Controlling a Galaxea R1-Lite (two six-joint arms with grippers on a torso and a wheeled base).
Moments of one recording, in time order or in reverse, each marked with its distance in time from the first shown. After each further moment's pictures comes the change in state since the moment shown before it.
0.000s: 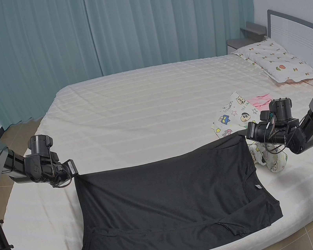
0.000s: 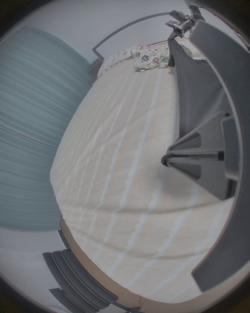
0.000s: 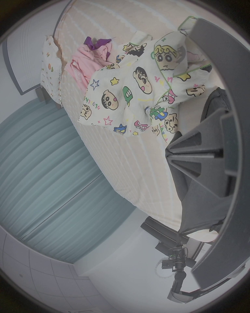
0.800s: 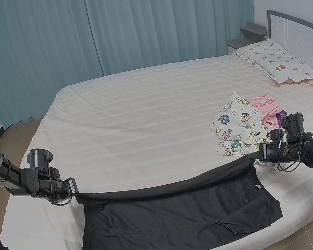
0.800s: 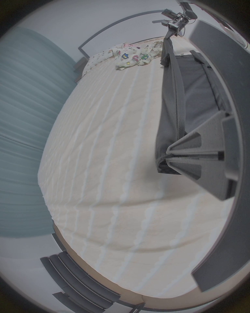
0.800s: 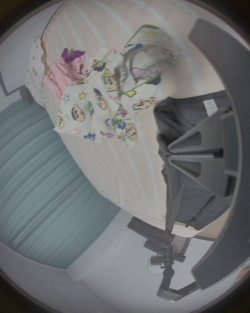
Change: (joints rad) left arm 0.000 -0.094 0.240 -0.003 -0.012 0.073; right arm -0.023 -0.110 0.309 -0.001 0.085 -0.081
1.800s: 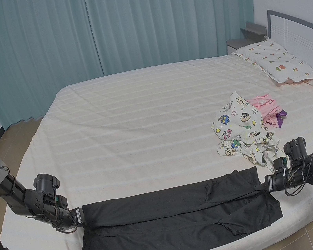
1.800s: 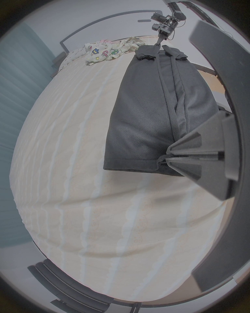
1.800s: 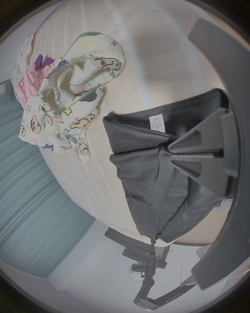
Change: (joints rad) left arm -0.017 -0.003 0.233 0.003 -0.033 0.052; right arm -0.008 0.066 0.197 0.001 -0.001 -0.174
